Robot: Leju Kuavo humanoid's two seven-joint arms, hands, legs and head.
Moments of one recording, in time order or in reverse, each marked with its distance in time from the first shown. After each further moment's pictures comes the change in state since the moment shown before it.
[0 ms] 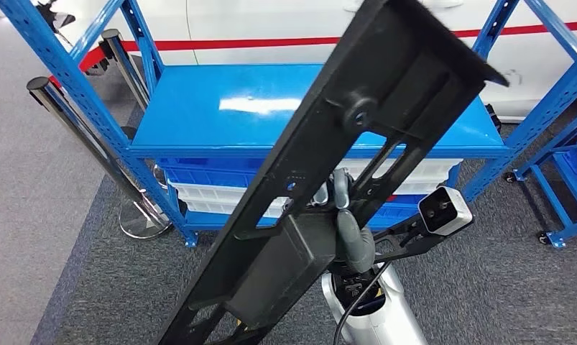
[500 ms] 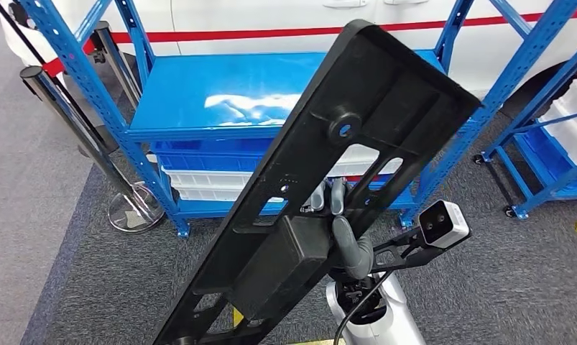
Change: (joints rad) left arm 0.001 0.008 -0.007 0.000 -0.015 0.002 -0.006; right arm 0.043 -0.009 -0.026 0.008 0.087 -0.025 -0.046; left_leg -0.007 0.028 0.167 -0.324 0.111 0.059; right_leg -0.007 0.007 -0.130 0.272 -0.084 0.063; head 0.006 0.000
